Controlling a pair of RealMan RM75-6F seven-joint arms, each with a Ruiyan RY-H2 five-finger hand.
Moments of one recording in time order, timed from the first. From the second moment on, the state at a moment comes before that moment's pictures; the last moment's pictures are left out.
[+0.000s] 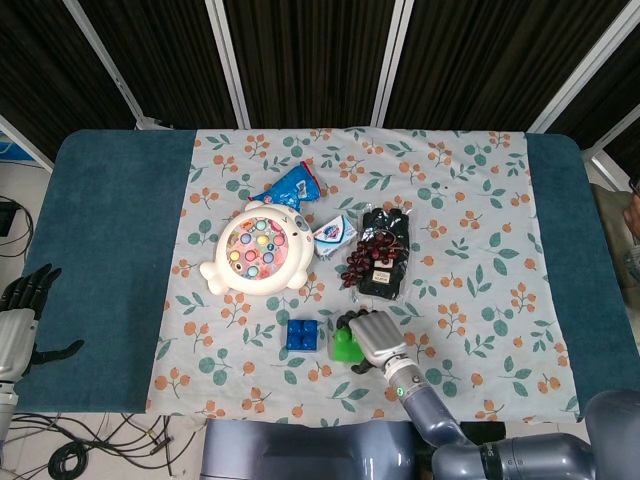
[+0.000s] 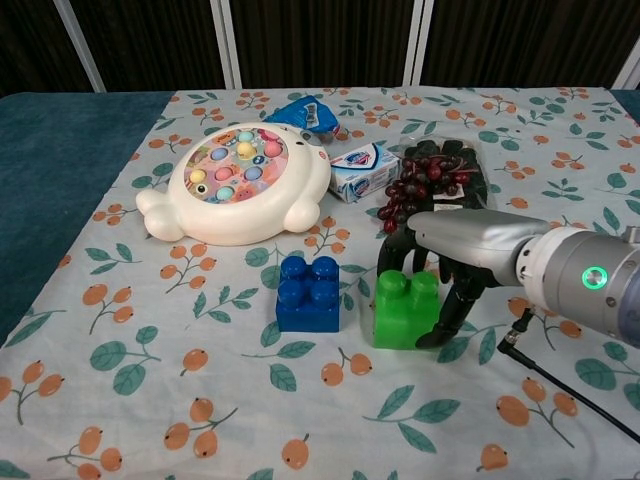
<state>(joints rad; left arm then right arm) -0.12 -1.10 -0.06 -1.69 1.39 1.39 -0.02 0.76 -1.61 0.08 -1.84 -0.75 1.10 -0.68</state>
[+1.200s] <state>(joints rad) -0.12 -1.10 -0.06 -1.70 1.38 1.39 -0.03 0.86 -1.52 0.22 -1.97 -0.66 1.13 -0.73</state>
